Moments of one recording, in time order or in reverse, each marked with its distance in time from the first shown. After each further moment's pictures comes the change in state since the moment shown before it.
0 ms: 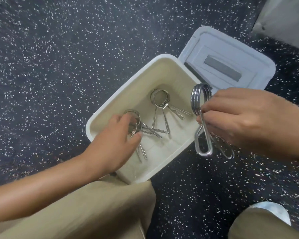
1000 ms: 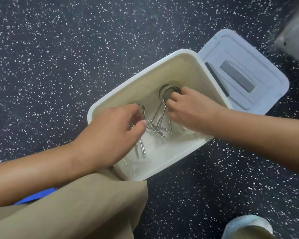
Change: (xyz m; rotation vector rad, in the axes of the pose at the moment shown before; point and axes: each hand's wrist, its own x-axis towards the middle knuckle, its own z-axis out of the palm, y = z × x) left_hand -0.005 -0.004 -0.012 -0.116 0.119 0.075; right_hand 0.094 0.020 0.103 -0.511 -0.476 -0.256
